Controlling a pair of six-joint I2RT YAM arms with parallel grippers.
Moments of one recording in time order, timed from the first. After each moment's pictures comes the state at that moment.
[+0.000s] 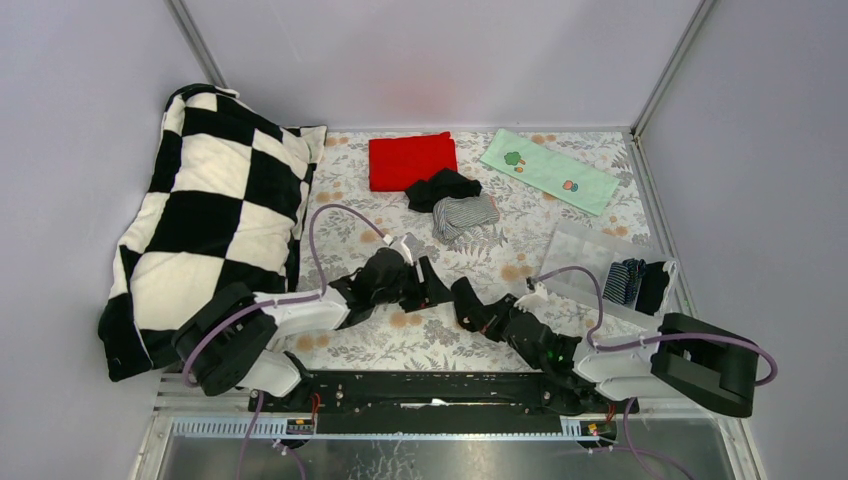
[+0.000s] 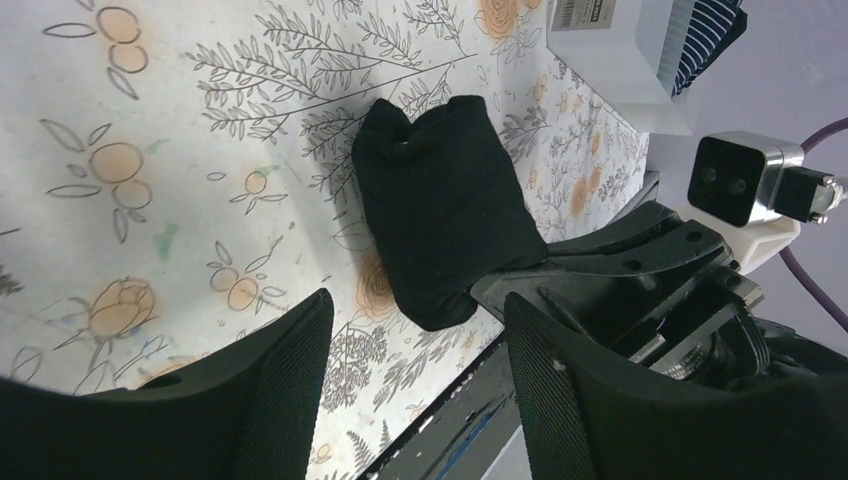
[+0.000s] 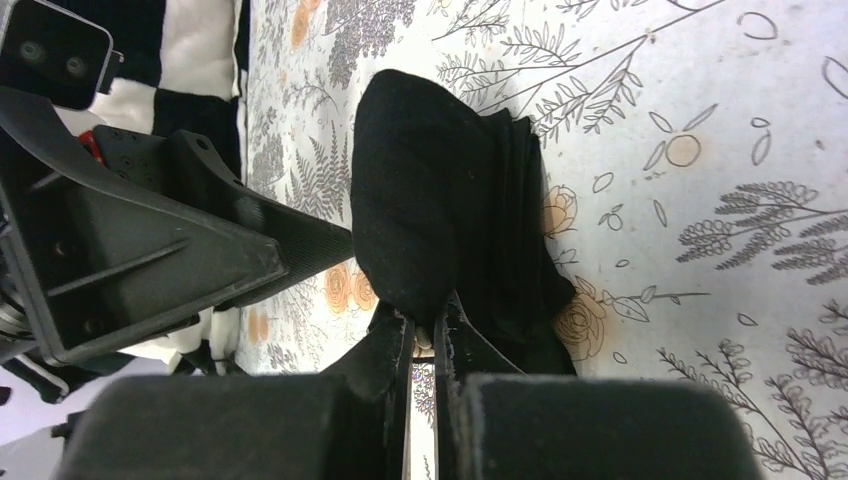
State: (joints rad) left arm -0.79 1.40 0.50 0.32 0.24 -1.04; right arm 1.11 1.19 0.04 0.73 0.50 1.22
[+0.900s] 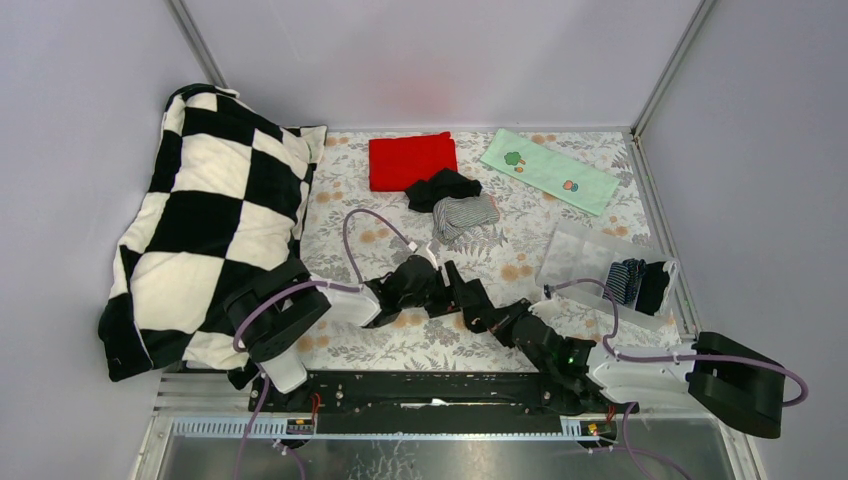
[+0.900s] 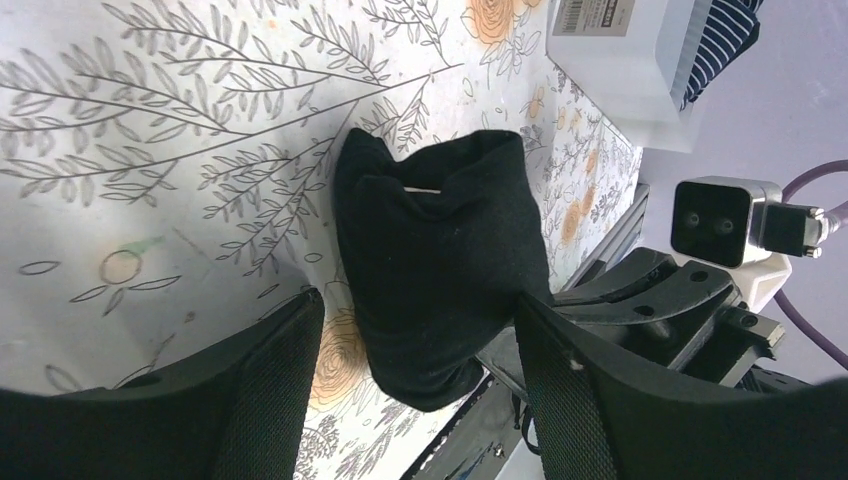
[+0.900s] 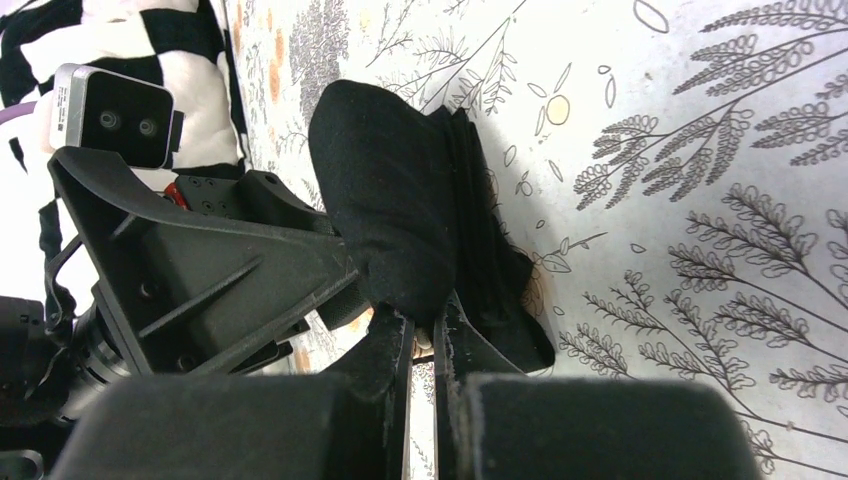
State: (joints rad) left arm -0.90 1.69 0.60 0.52 0.18 -1.16; right arm 1.11 0.97 0.02 0.42 0.55 1.52
